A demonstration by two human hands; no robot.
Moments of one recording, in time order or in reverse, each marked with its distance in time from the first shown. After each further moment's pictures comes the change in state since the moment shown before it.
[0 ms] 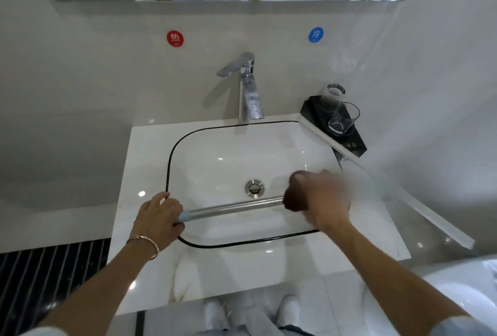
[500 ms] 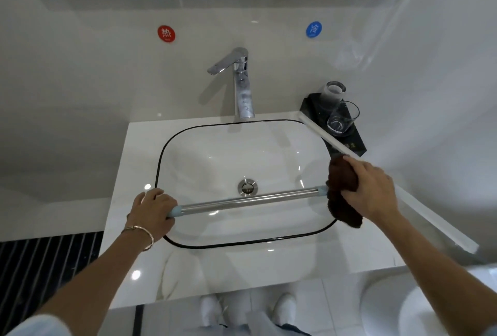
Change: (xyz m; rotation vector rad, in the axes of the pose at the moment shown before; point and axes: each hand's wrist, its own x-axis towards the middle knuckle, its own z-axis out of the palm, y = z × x) left_hand 0.017 0.010 0.002 0.001 -0.090 -0.112; right_hand 0.013 0.111 -0.020 0.285 -0.076 0.262
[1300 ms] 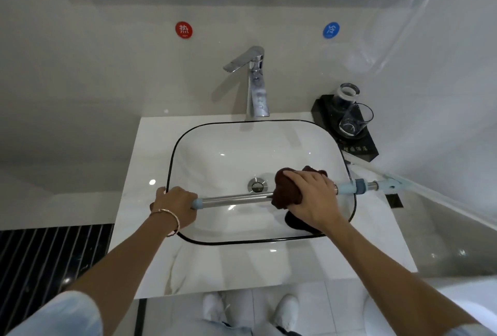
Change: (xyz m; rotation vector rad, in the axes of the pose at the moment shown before) left_hand 0.021 0.026 -0.008 0.093 -0.223 -0.091; right_hand -0.017 -0.106 0.049 0.087 -0.057 -0.320
